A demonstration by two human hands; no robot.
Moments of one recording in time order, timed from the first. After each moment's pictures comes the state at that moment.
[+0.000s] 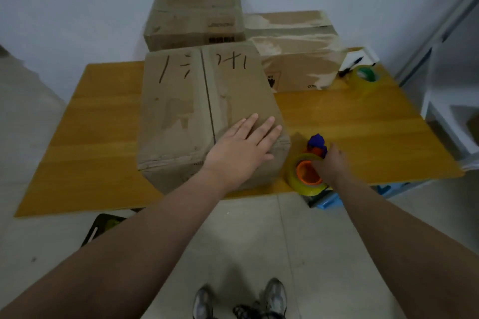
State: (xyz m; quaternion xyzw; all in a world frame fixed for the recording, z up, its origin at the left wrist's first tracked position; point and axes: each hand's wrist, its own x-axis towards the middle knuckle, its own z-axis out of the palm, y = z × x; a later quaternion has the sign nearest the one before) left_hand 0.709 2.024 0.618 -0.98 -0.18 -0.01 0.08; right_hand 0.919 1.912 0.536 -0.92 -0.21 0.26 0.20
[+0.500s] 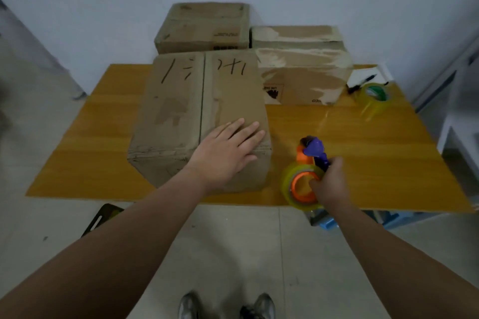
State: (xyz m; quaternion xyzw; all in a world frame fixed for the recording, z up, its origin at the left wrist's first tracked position) left_hand 0.722 2.017 0.631 -0.96 -0.25 0.02 0.08; right_hand 0.940 1.885 0.536 -0.85 -0.25 0.25 0.38
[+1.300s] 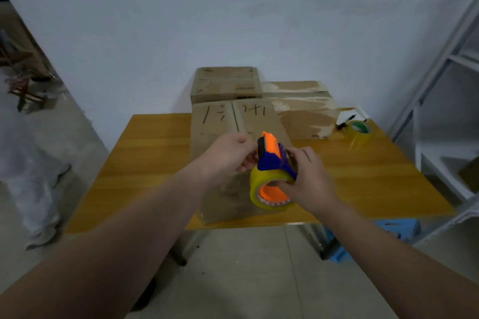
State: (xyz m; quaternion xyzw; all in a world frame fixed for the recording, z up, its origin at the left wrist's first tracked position) left_hand 0.626 2.004 0.755 -0.74 -0.39 -0.16 -0.52; right_hand 0.783 1.897 0.671 -0.76 -0.55 0.01 0.33
